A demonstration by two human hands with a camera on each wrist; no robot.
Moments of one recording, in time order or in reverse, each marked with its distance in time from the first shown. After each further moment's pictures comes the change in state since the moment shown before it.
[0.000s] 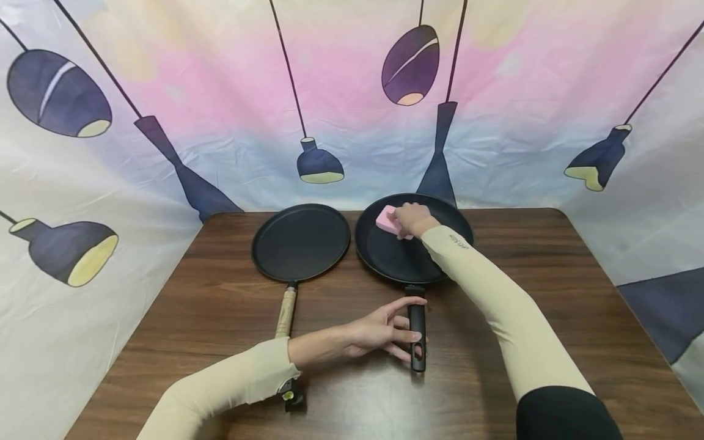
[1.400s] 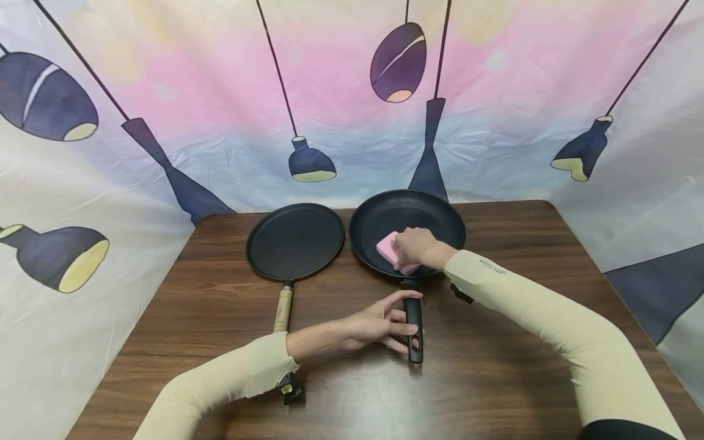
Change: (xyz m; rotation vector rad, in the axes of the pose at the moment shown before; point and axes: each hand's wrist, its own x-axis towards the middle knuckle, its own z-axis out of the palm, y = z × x) left_hand 0.002 0.002 -0.001 0.007 -0.020 -0.011; right_hand -0.084 -0.028 0.013 -0.026 0.018 -0.087
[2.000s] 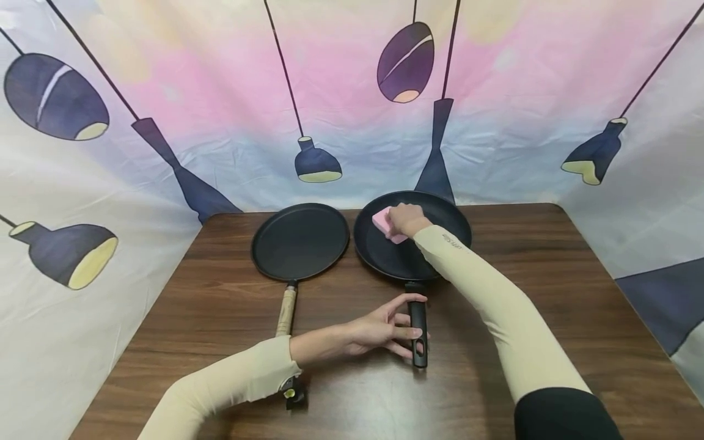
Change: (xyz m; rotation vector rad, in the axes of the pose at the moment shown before) left_hand 0.001 -0.005 0.004 -0.017 0.005 0.024; right_hand 0.075 0.017 -0.014 0.095 -0.008 0.138
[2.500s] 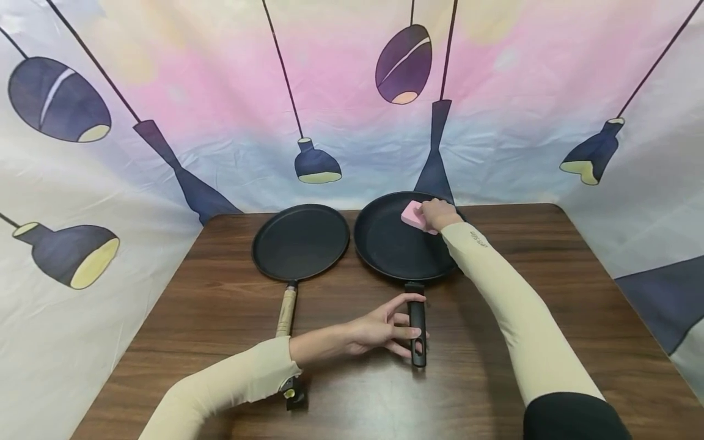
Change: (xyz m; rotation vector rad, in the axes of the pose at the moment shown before) left_hand -0.001 -0.001 0.000 0.016 0.010 0.023; right_hand -0.013 0.066 0.000 0.096 0.015 0.135
